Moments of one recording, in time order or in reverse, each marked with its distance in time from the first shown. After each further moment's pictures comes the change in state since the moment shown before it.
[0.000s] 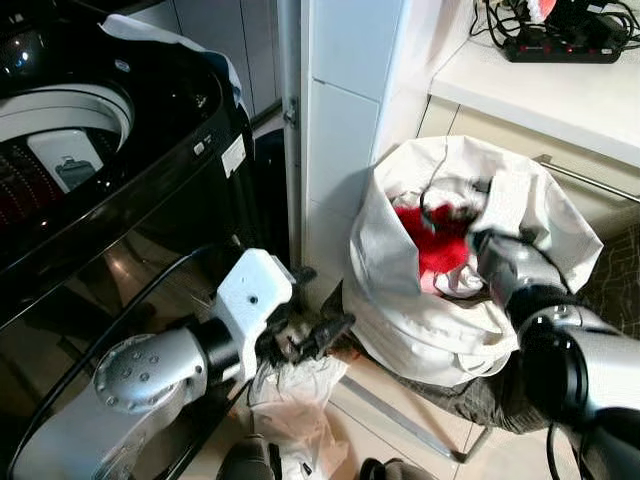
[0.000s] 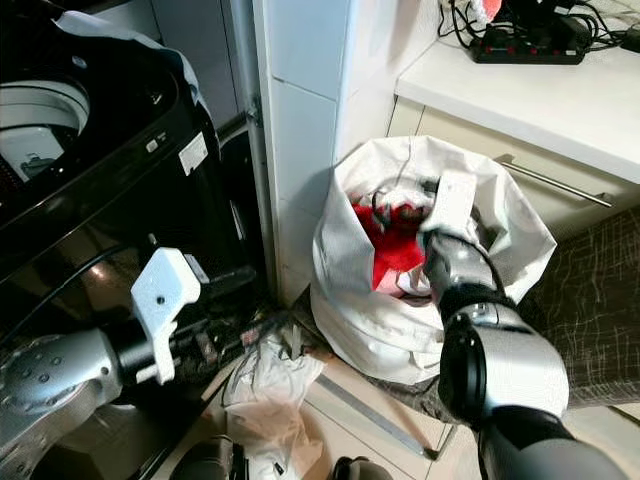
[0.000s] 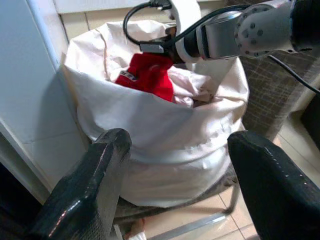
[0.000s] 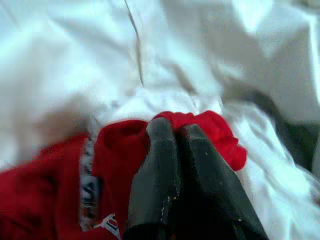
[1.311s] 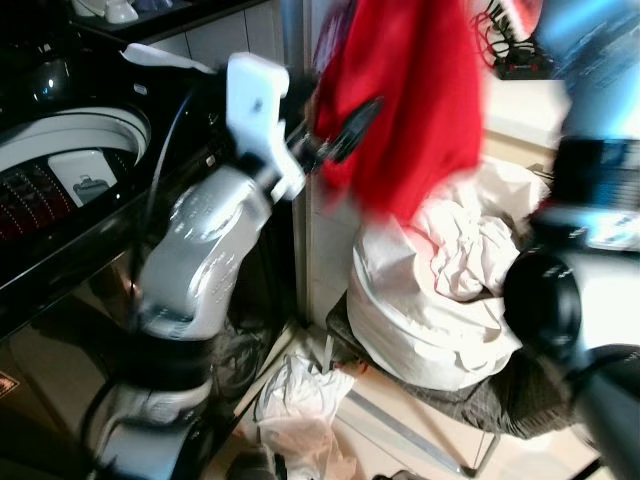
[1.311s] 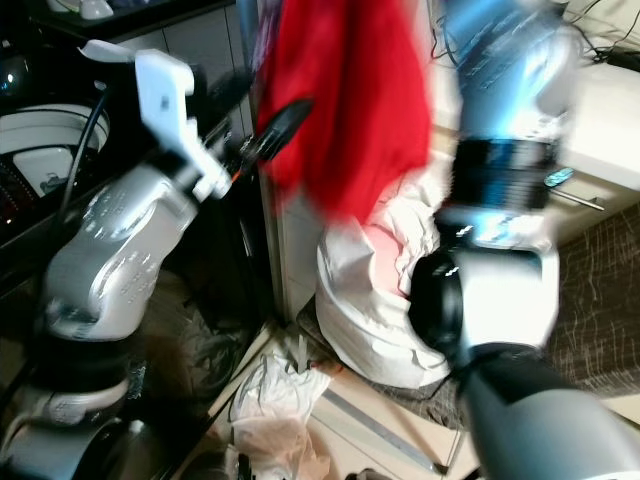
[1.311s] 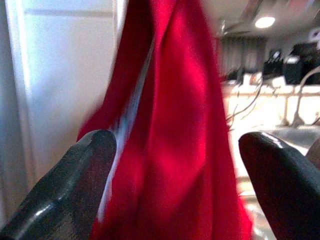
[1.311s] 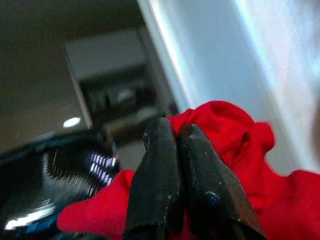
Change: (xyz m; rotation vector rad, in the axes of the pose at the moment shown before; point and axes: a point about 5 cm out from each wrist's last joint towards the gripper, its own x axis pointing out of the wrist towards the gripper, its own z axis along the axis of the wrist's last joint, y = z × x) left arm 0.077 0.078 0.099 -0.036 -0.561 0.262; right arm -0.127 0.115 0.254 0.360 -0.651 0.896
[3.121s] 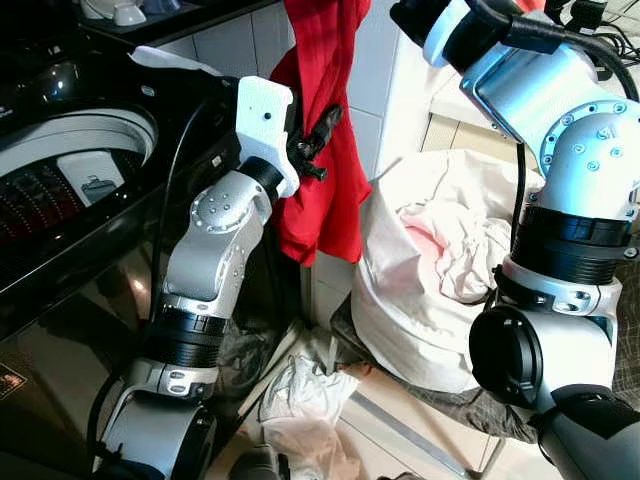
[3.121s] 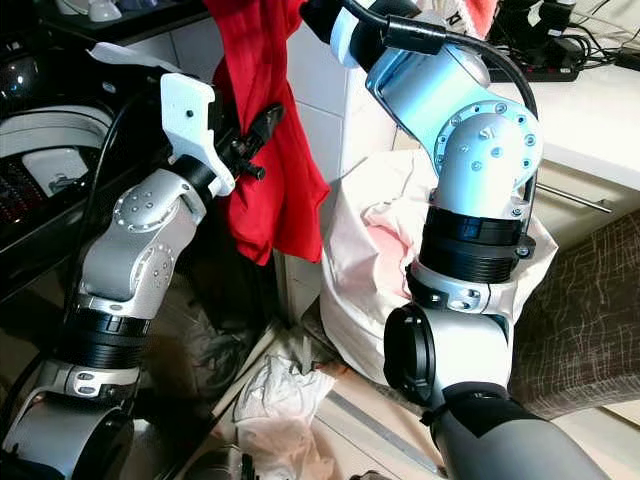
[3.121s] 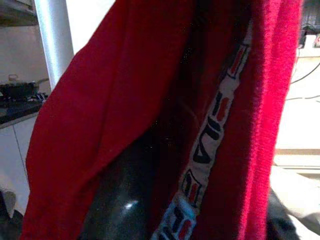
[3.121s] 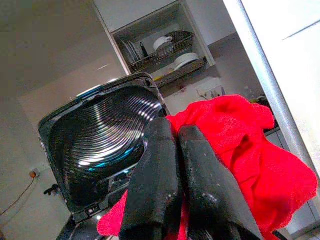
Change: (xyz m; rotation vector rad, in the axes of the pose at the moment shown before) left arm 0.003 0.029 -0.041 0.076 0.130 0.155; right arm -0.032 0.030 -0.034 0.194 0.203 0.091
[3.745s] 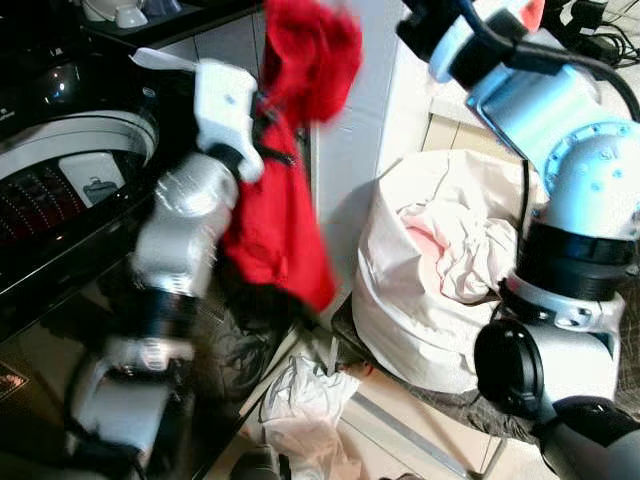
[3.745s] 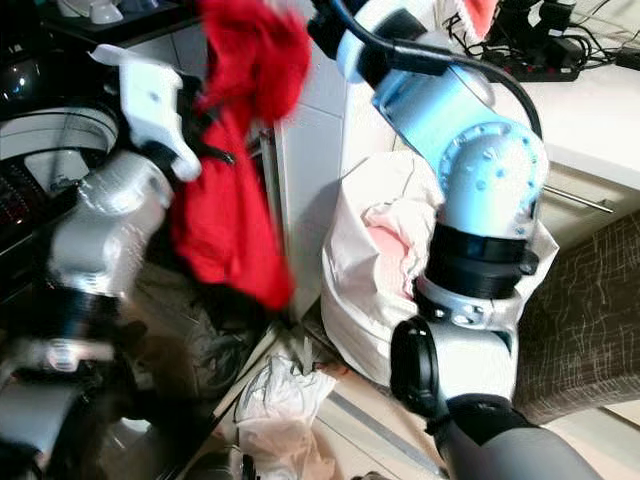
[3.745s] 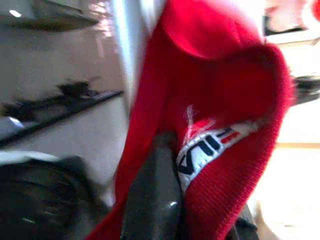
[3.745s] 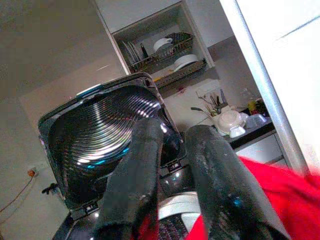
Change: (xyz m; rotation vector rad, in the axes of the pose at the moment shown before) left arm 0.001 0.058 0.011 0.150 0.047 0.185; right arm -0.016 -0.006 -0.004 -0.021 -0.008 -0.001
